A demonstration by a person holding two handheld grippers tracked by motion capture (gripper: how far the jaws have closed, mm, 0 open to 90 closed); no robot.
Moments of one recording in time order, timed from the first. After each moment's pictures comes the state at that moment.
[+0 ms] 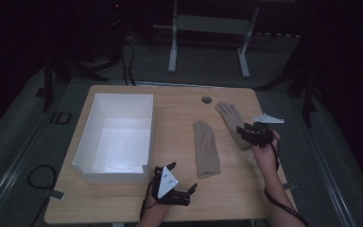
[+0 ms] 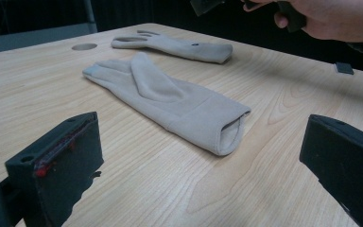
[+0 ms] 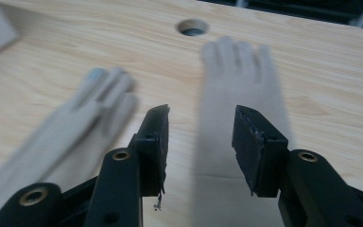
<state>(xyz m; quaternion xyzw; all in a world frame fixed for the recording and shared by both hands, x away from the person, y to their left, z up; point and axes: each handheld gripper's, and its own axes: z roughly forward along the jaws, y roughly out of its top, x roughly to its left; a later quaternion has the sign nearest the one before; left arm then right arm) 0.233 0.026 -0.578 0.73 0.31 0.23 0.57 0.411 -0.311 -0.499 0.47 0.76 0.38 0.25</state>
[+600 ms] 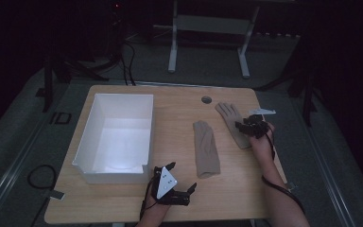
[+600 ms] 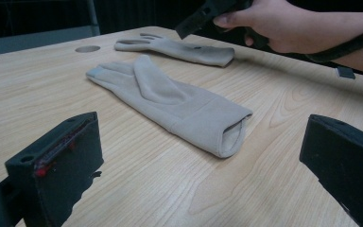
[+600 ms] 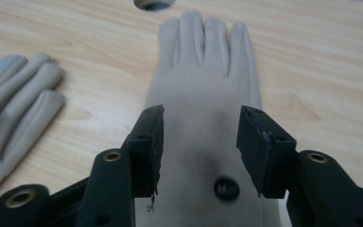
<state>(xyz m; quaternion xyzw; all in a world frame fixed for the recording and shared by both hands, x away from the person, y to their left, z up) 0.232 0.027 -0.579 0.72 0.32 0.23 0.57 0.471 -0.322 -0.532 0.48 0.77 0.35 0.24</state>
